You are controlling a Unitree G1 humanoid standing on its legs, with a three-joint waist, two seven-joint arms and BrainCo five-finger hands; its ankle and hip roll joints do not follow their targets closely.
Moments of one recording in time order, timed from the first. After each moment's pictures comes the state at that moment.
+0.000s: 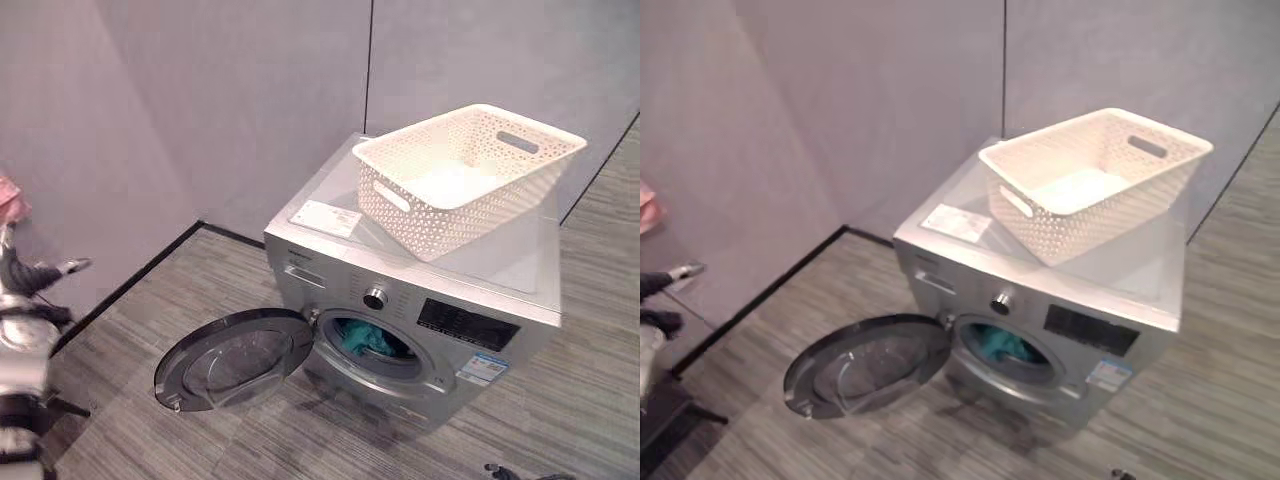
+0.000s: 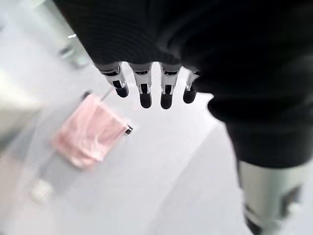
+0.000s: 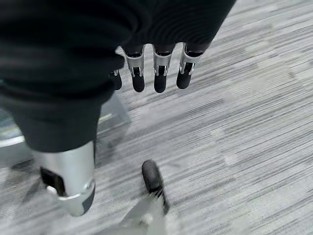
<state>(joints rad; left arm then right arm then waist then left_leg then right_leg) -0.43 1.04 -0.03 0.91 0.00 -0.04 0.25 0.02 -0.54 0.36 1.18 -0.31 -0.03 0.01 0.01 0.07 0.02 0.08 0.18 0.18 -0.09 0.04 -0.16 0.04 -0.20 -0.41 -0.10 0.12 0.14</state>
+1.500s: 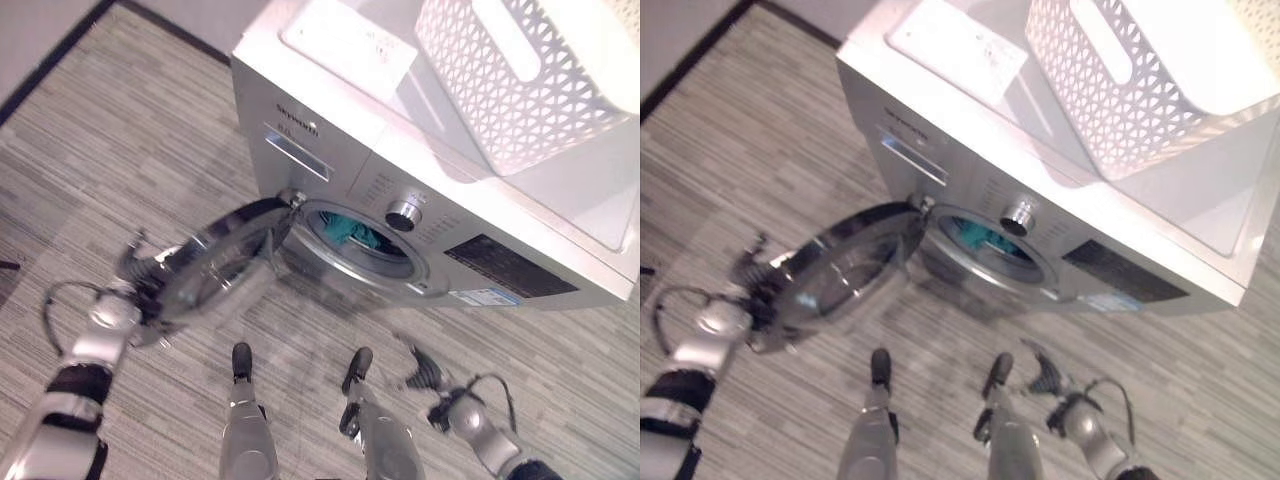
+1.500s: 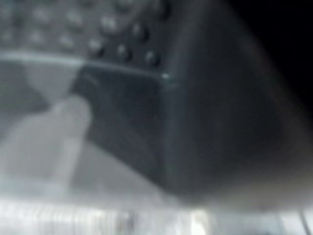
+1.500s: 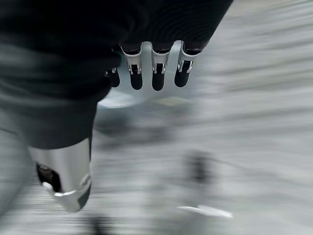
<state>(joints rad) -0.38 0.69 -0.36 0.61 -0.28 -0.04 0.13 -0.05 -0.47 0.45 0.80 -0.29 -0.02 -0.13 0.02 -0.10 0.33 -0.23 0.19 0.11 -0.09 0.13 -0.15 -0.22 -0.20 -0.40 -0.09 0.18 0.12</state>
